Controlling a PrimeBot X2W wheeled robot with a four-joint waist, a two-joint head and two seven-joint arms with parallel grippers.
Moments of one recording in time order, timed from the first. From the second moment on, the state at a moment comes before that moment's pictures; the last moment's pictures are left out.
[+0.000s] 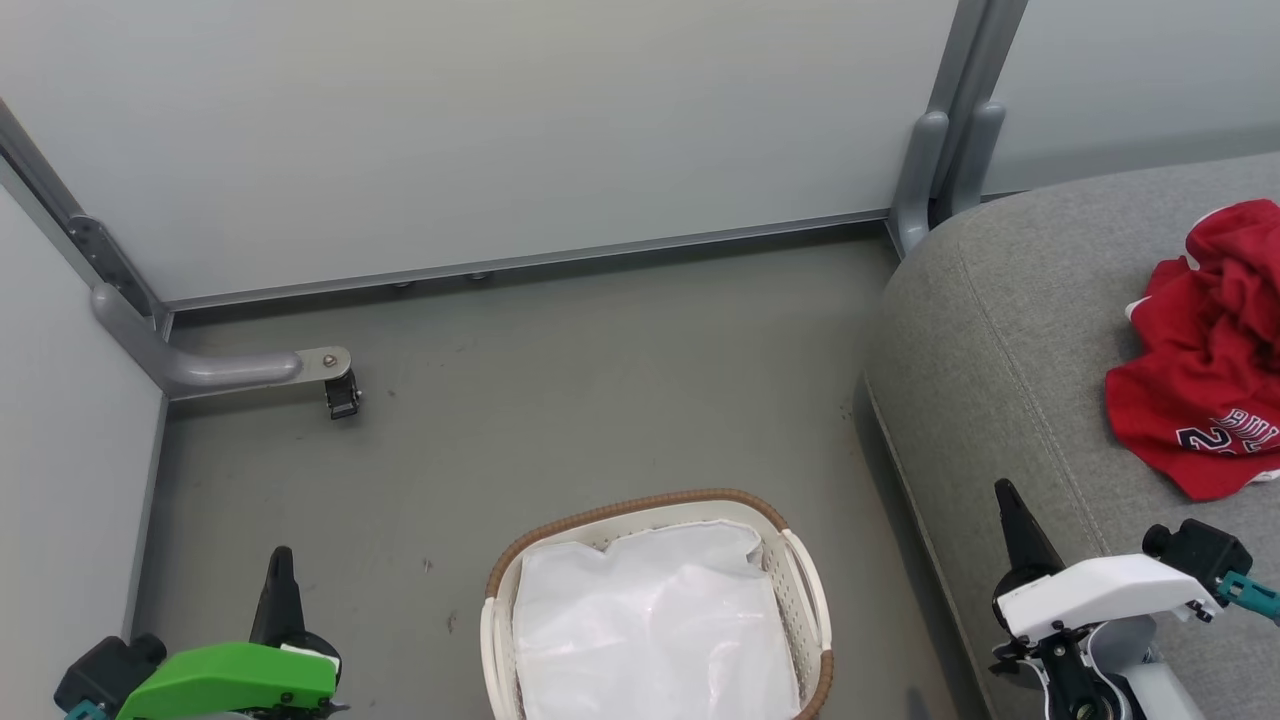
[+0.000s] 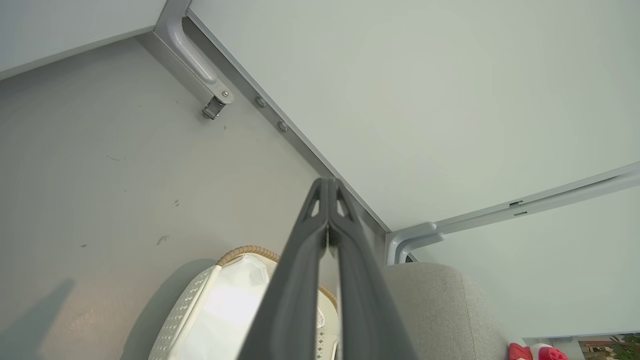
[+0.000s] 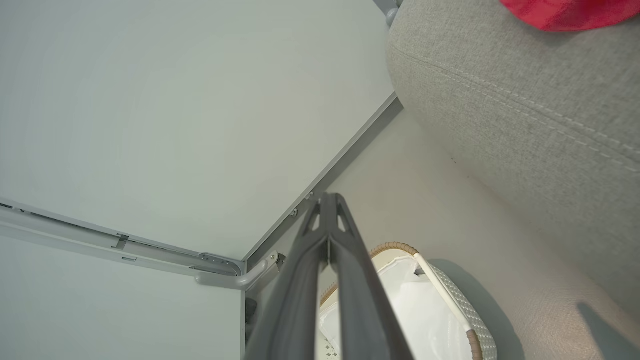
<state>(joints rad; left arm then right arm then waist) -0.02 0.04 0.06 0.31 -1.00 -0.08 -0.06 -0.12 -0.06 0.02 0.34 0.98 0.13 -0.06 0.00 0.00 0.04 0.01</state>
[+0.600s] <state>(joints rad) -0.05 0.04 0.07 0.29 -1.18 -0.10 -0.01 -0.12 -0.06 -0.02 0.31 1.17 0.13 -0.01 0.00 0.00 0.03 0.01</state>
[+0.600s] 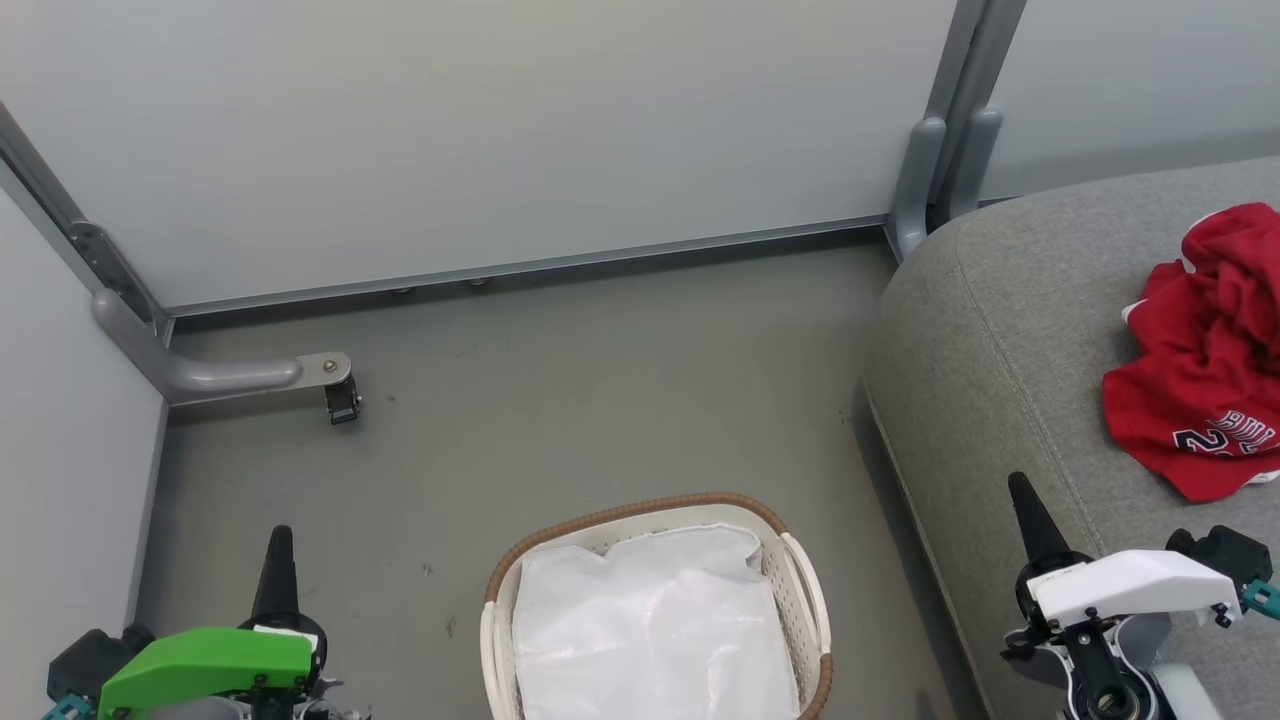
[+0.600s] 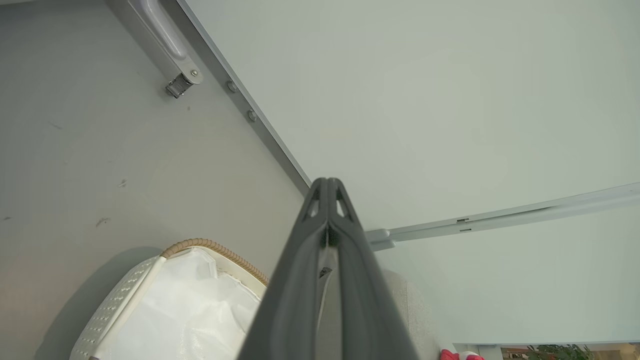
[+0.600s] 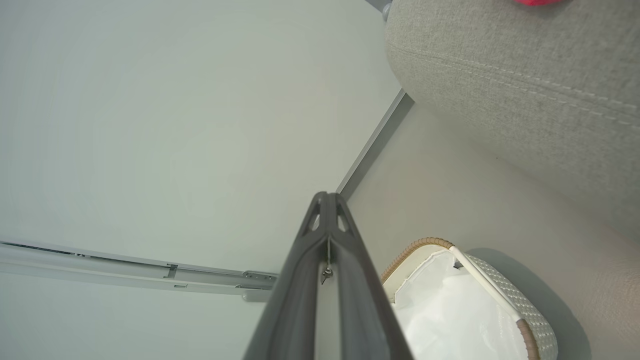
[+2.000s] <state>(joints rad) -0.08 0.05 0.10 0.26 -1.50 -0.12 0.08 -0.12 -0.05 -0.09 0.26 1.50 0.13 0.08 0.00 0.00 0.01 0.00</state>
